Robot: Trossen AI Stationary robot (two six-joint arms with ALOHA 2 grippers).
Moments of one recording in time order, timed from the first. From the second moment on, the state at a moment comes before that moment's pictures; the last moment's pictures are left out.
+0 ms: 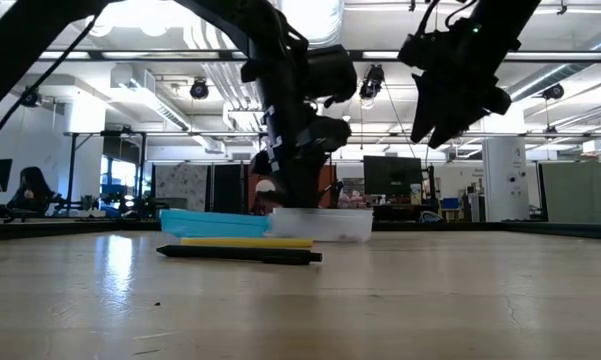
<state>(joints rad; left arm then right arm) 0.17 2.07 1.62 -0.79 0.04 -0.35 0.14 1.37 0.95 -0.72 0.50 0.92</state>
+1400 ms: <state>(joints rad) 0.02 1.69 1.42 -0.74 0.06 -0.36 0.14 1.37 0.94 -0.73 0.47 0.71</state>
